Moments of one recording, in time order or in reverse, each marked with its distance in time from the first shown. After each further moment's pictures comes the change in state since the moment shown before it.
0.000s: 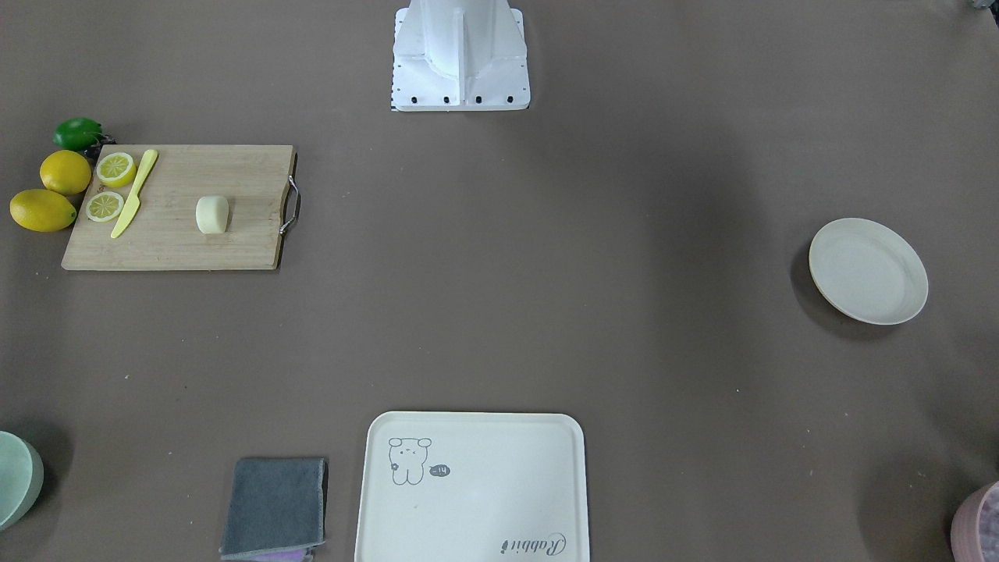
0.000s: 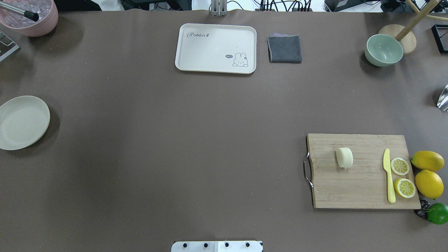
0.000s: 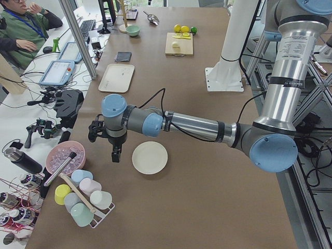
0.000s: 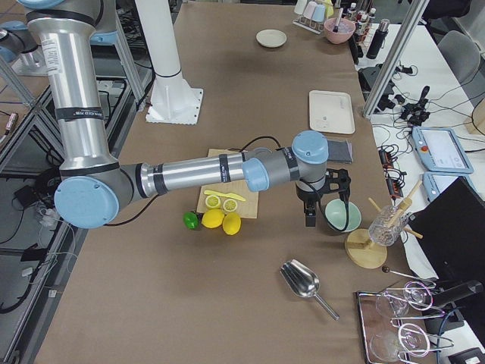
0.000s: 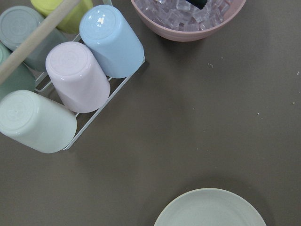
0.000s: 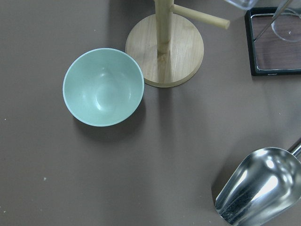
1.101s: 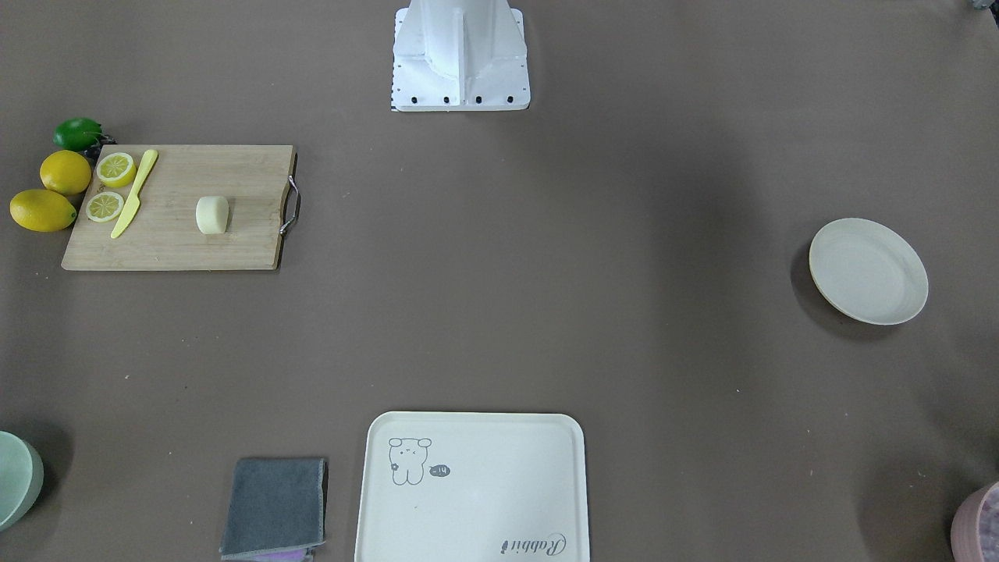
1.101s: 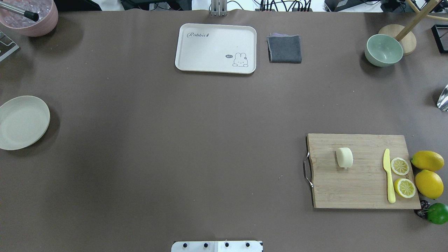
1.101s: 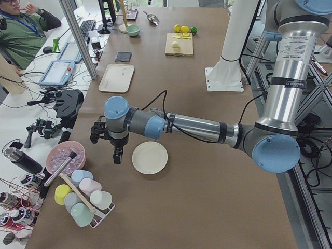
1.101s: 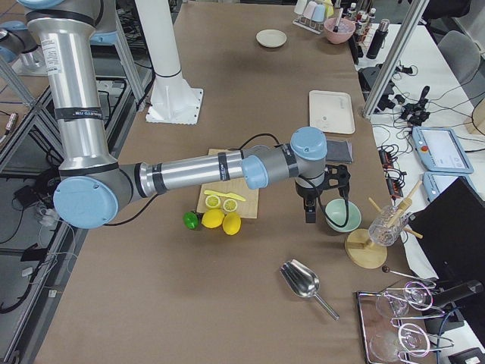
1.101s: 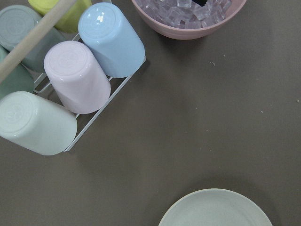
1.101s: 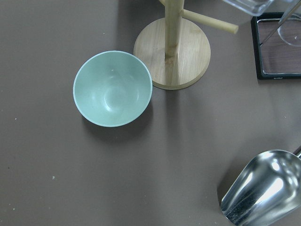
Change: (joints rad) left arm 0.020 0.030 -0.014 -0.026 0.006 0.004; right arm -0.002 -0.006 0.024 0.001 0.007 0.001
